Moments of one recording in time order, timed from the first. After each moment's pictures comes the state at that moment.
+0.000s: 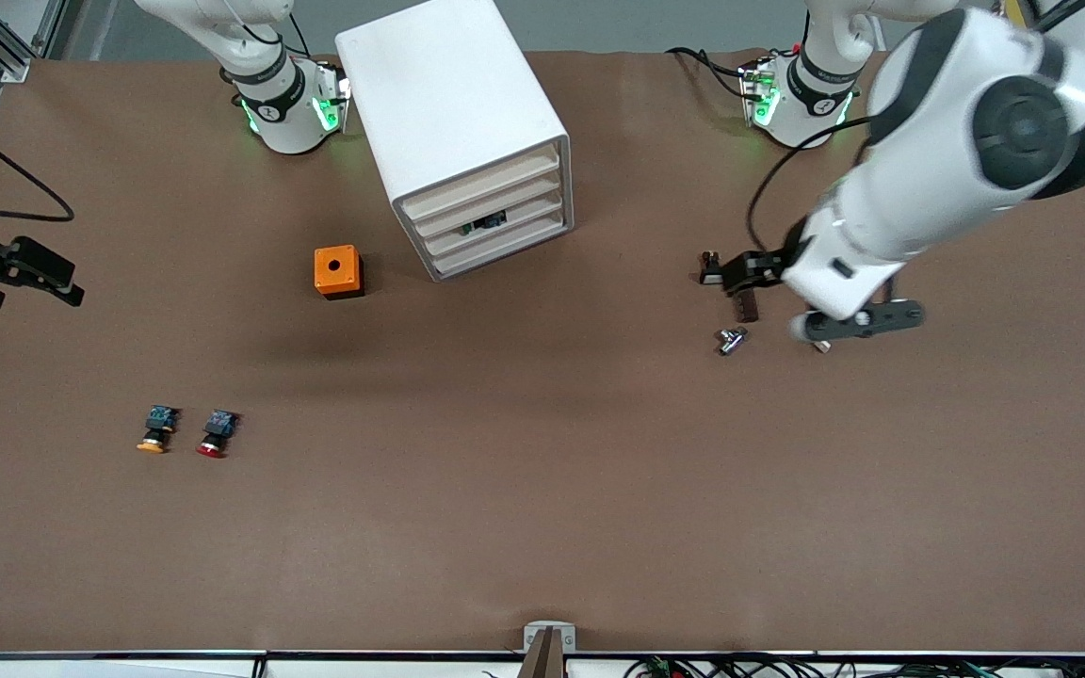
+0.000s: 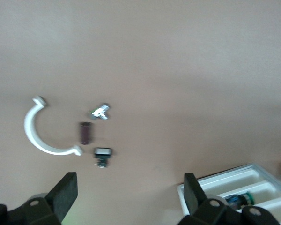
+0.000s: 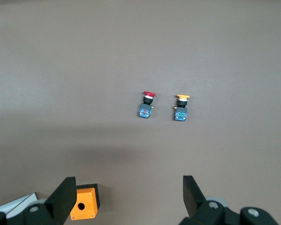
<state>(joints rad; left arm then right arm) -0.22 0.21 -0.11 -1.44 -0.15 1.57 -0.44 -0.09 -0.01 0.00 -1.67 0.05 1.76 -0.11</state>
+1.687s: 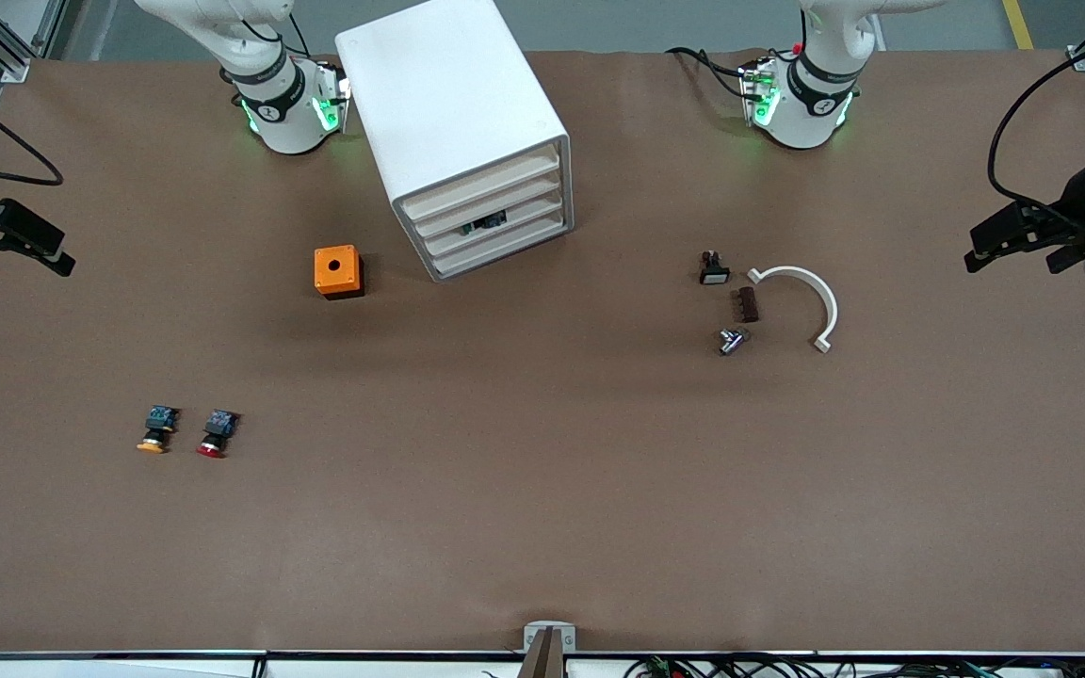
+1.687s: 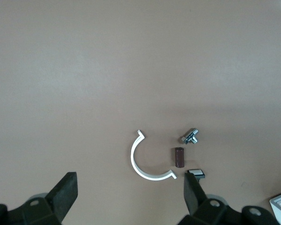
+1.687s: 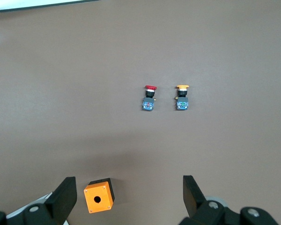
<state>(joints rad) 0.03 -0.03 -0.04 -1.64 -0.05 1.66 0.00 -0.09 -0.07 0.02 -1.67 0.05 1.70 0.01</state>
